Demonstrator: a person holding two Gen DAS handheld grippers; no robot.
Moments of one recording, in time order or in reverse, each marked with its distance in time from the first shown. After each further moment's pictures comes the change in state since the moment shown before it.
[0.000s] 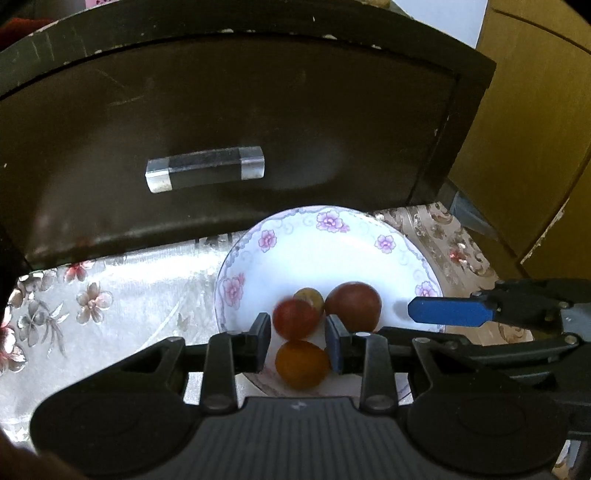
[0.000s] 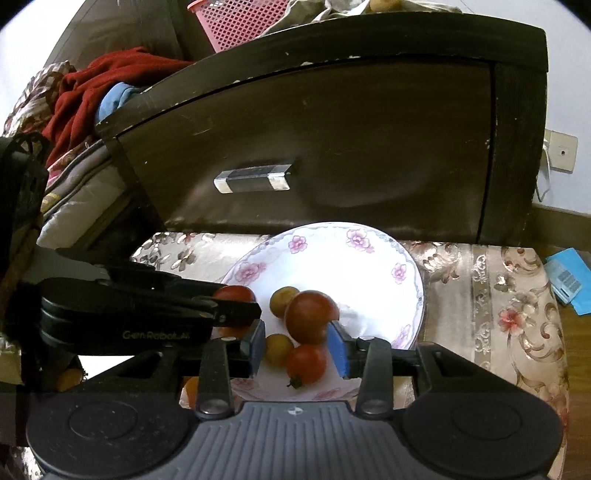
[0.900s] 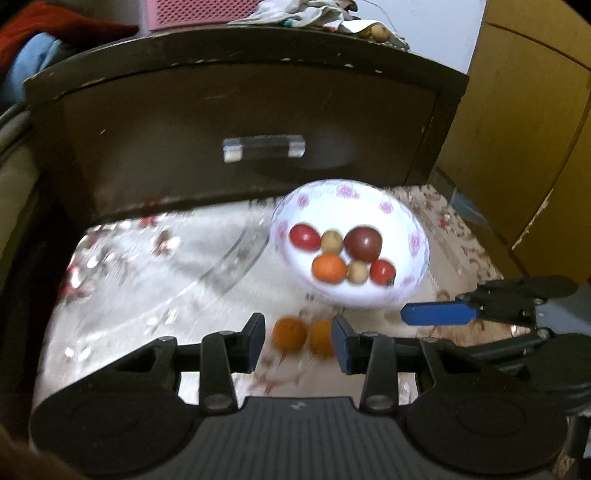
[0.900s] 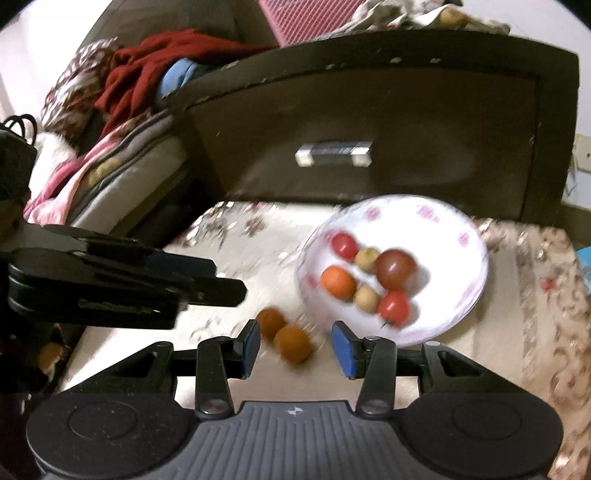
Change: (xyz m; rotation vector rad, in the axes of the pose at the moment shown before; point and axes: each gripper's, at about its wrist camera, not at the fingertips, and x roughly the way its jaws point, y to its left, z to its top) left arm -0.095 0.024 -0.058 -0.022 -0.003 0.031; right arm -0.025 0.068 -0.032 -0.062 0.059 0.086
